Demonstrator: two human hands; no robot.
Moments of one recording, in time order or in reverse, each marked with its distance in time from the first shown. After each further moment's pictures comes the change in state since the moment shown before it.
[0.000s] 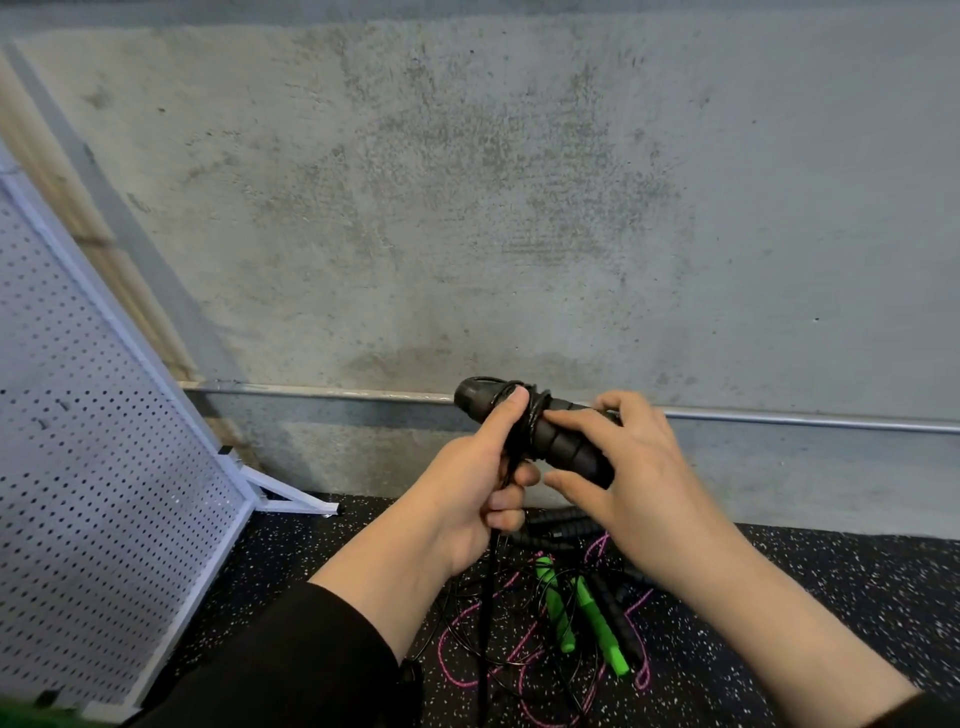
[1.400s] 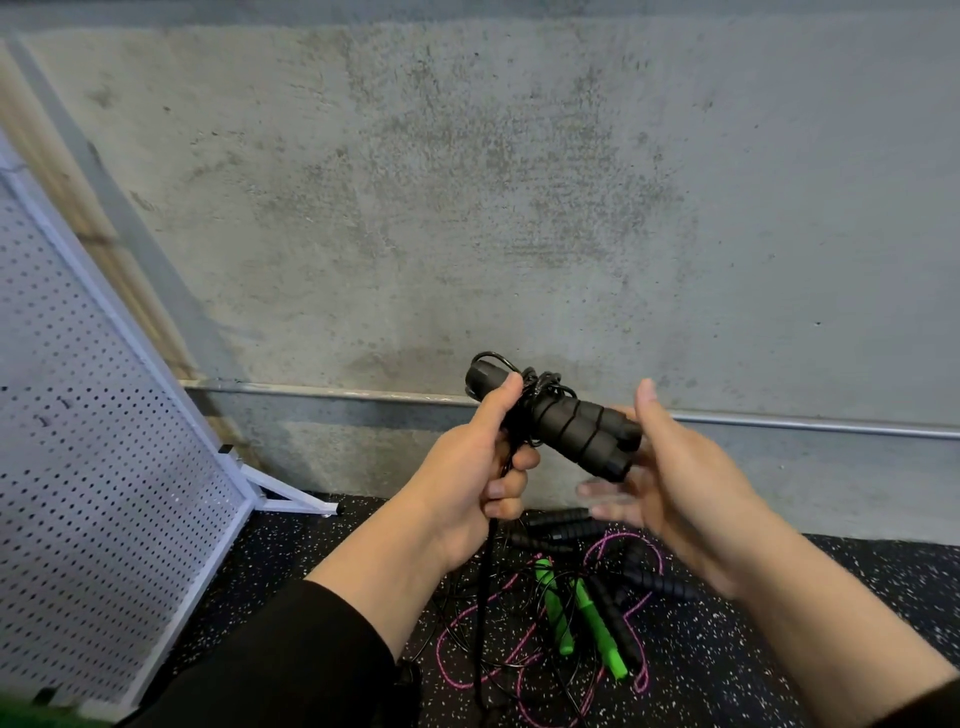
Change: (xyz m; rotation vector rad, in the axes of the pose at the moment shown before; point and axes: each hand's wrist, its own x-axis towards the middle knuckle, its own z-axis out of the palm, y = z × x) left_hand -0.001 0.005 -0.002 -0.027 -0.058 0.071; right_hand 0.002 -0.011 -0.023 1.084 -0.101 0.642
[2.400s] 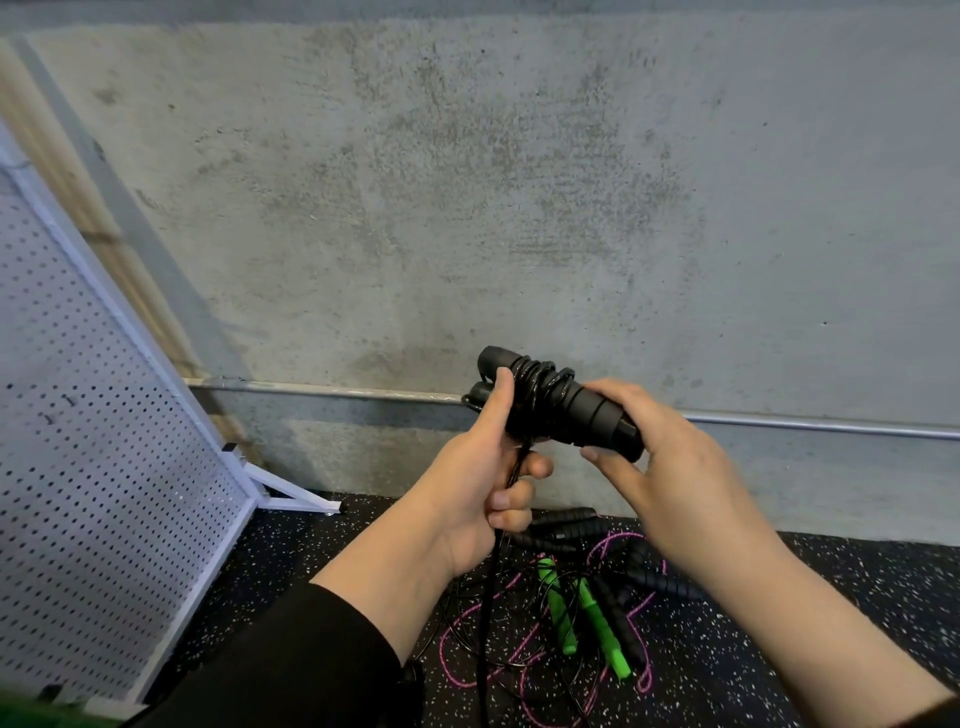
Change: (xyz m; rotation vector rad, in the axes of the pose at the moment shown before) left_hand -0.003 -0.001 0.000 -0.022 -0.043 -0.073; right_hand 0.005 0.010 -0.006 -1.037 0.167 -0.683
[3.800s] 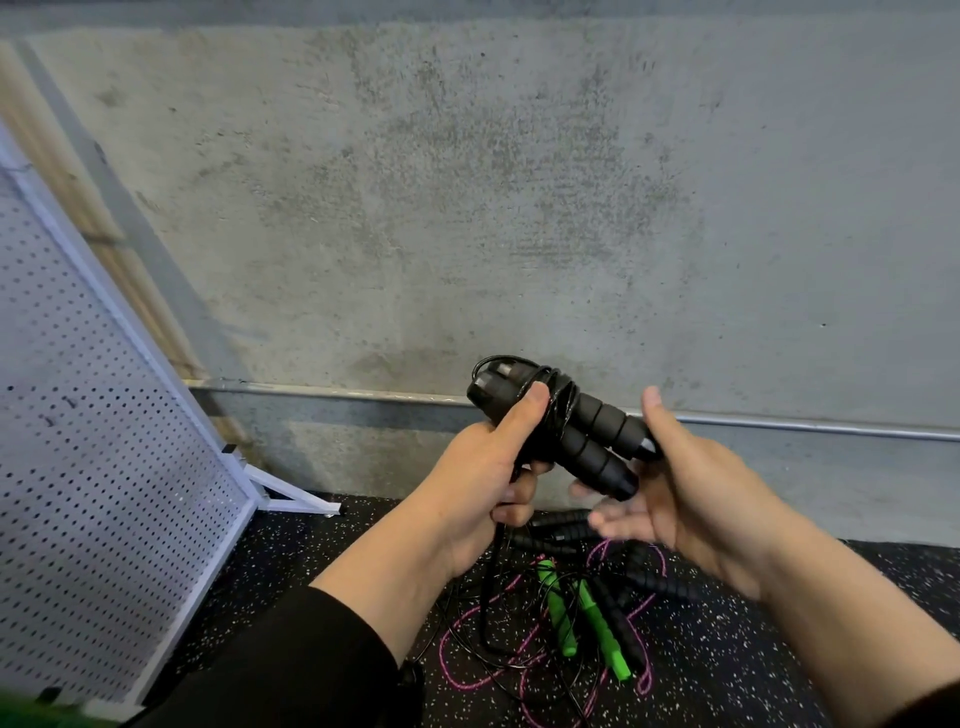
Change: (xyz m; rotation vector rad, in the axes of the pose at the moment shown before) left_hand -0.004 0.000 0.003 0.138 0.036 0.184; right_hand 0.004 -0.003 -0.011 1.068 -0.320 0.726
